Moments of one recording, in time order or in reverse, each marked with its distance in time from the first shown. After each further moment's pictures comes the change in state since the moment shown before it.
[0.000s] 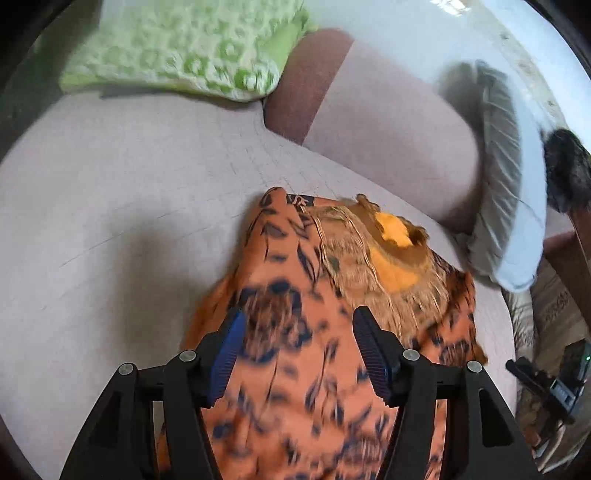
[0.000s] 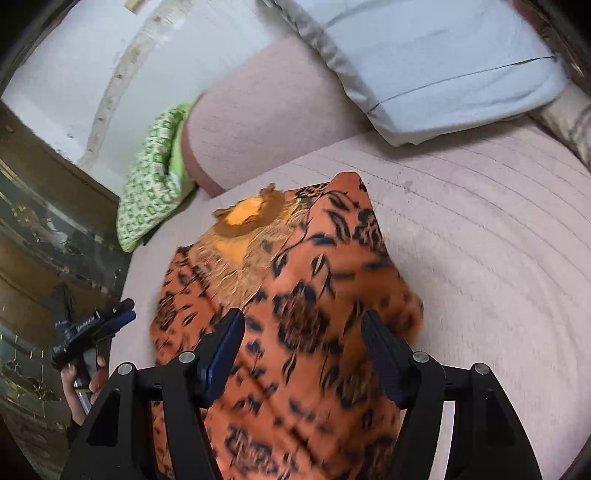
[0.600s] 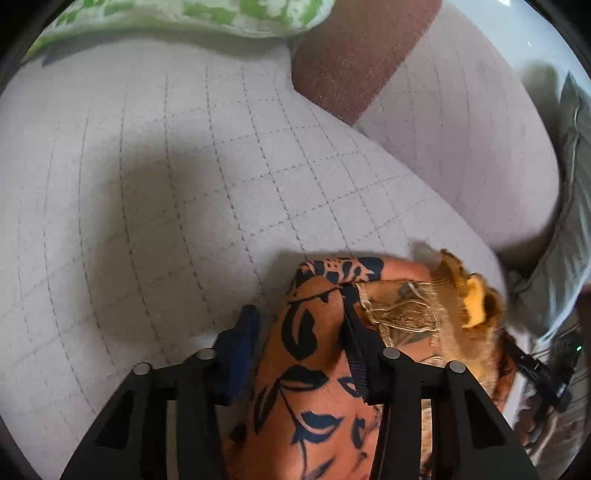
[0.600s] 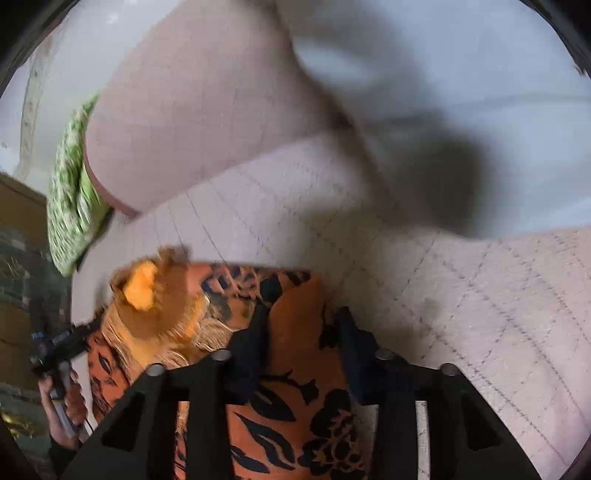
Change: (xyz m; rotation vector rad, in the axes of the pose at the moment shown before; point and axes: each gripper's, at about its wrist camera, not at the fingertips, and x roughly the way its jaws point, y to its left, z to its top) left arm 0.190 0.028 0.110 -0.054 0.157 0.075; right arm 0.141 -0.046 0.113 0.028 0.156 -0.169
